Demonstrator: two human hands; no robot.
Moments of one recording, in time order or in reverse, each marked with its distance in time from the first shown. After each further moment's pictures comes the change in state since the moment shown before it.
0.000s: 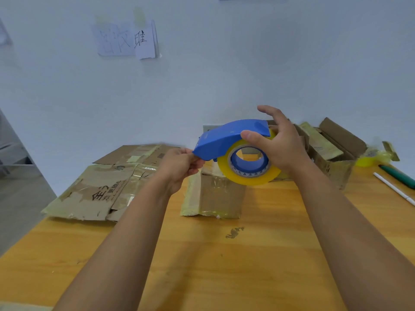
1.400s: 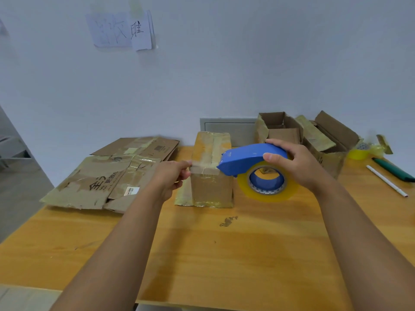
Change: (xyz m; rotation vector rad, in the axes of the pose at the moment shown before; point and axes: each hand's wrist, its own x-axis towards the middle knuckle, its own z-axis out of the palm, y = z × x) left_hand -0.001 -0.052 -0.010 -0.026 0.077 -0.203; right_hand -0.038 0.071 -0.042 -0.036 -0.249 0.110
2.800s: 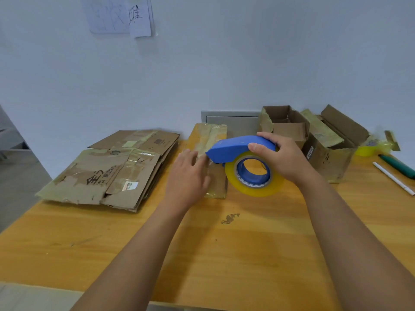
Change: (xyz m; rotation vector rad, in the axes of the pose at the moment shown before) left_hand -0.013 -0.032 0.032 1.261 0.190 0.822; right_hand 0.022 -0.010 0.035 -0.019 0.074 0.049
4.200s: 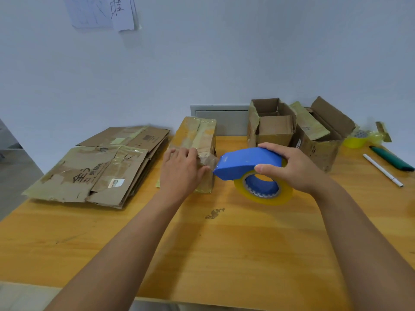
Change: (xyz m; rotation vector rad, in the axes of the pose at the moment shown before) left_hand 0.020 0.022 0.020 0.250 0.079 -0.056; right_hand -0.035 0.040 -0.049 -0.060 -0.214 0.021
